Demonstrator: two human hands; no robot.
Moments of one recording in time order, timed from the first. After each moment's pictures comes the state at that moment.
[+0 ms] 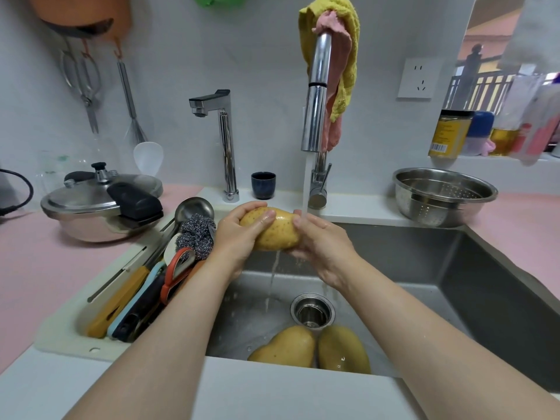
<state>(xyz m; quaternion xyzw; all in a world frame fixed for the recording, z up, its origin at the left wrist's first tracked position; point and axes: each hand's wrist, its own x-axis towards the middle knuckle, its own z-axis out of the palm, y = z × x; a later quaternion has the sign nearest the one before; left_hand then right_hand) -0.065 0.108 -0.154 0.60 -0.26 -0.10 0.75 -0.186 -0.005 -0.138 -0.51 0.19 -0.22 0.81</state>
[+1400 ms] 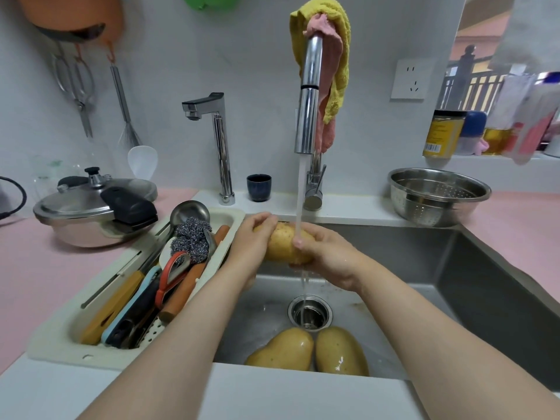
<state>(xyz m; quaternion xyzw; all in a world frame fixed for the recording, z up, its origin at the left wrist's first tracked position) -0.087 0.090 -0.155 0.67 -0.24 -0.14 0.69 -0.193 -0.042 -0.161 -0.65 0.10 -0.11 0.74</state>
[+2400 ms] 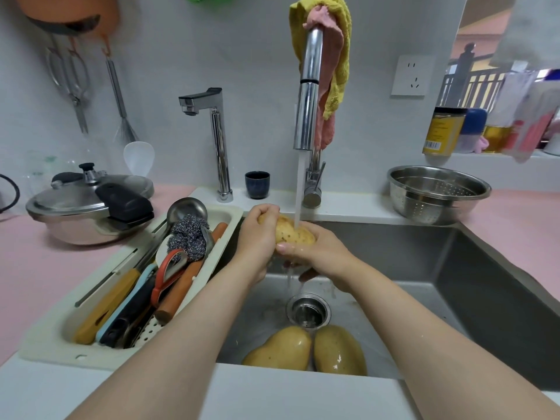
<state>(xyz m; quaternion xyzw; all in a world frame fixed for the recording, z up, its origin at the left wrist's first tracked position) -0.097 0.072 -0.144 0.63 -0.19 -0.14 0.74 -0.198 -0.027 -0.153 -0.76 0.15 -0.16 0.62</state>
